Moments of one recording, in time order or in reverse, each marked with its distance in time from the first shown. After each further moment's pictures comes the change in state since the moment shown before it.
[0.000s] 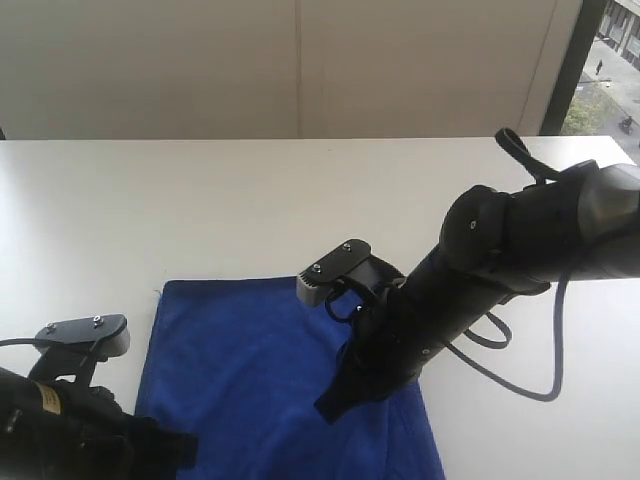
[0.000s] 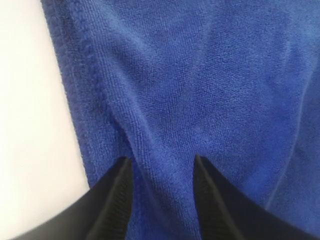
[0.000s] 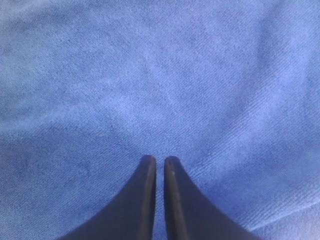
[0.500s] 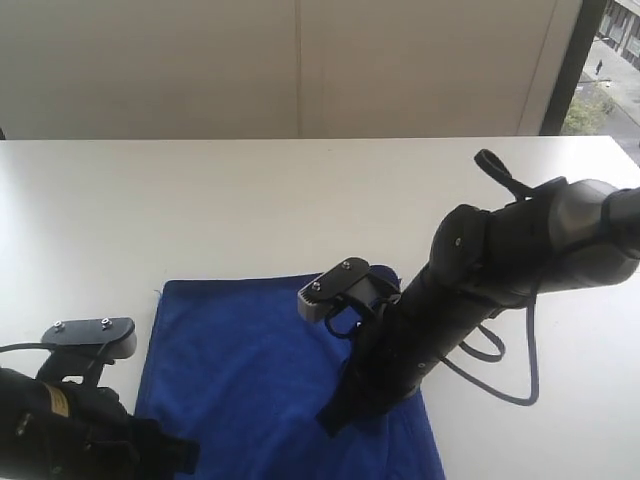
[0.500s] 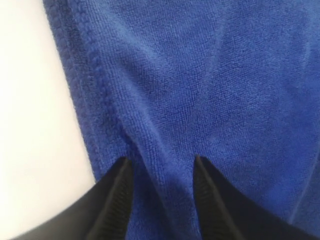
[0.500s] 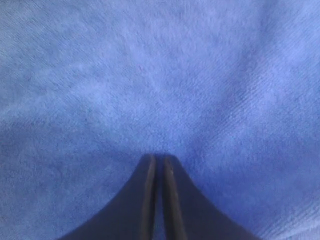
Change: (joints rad) left arm 0.000 0.042 0.000 0.053 -0.042 0.006; right arm 0.000 0.078 0.000 0.000 -0.025 -0.001
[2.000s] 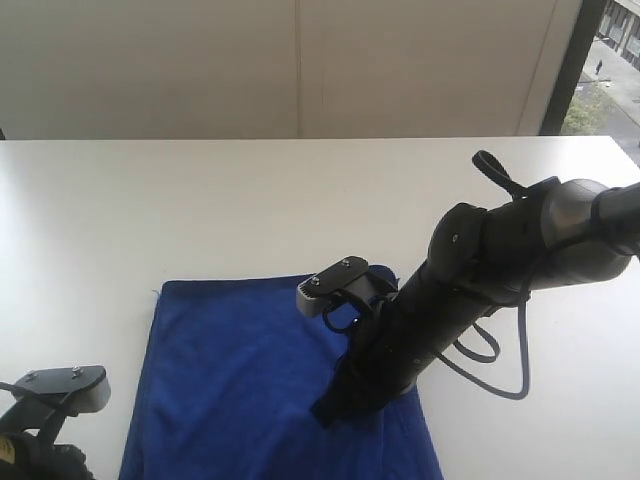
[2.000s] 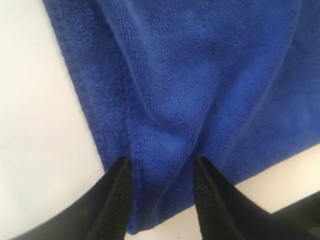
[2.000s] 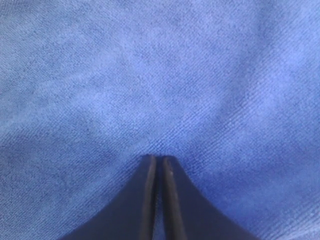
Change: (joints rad) left arm 0.003 -0.164 0.080 -0.191 0.226 0.159; right arm 0.000 0.032 -0.010 0.026 0.013 -0.008
